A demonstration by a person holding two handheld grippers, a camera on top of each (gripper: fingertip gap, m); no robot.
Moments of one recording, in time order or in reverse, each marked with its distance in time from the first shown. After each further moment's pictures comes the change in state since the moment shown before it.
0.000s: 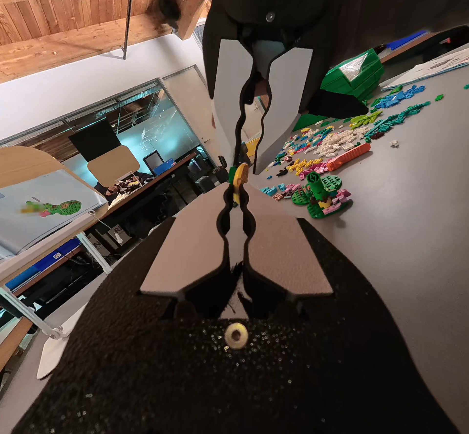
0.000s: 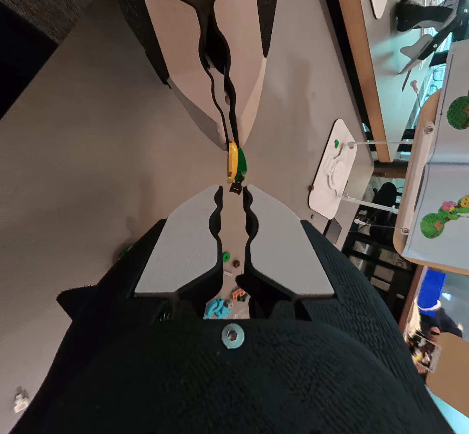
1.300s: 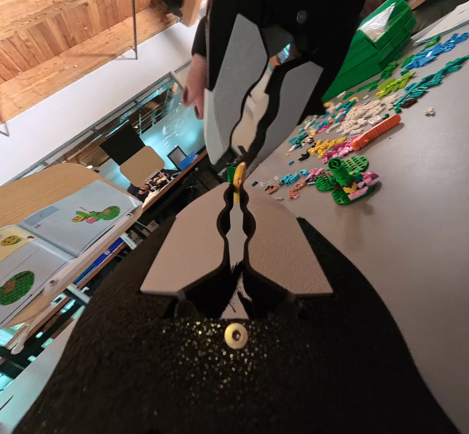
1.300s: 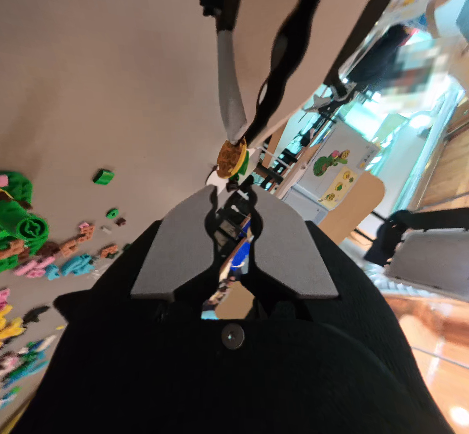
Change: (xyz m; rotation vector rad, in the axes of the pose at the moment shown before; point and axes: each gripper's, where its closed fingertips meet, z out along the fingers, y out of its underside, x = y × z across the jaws) left arm -0.011 -0.006 -0.005 -0.071 -0.053 0.159; right arm 0.027 -0.007 -0.001 -0.231 0.308 -0.679
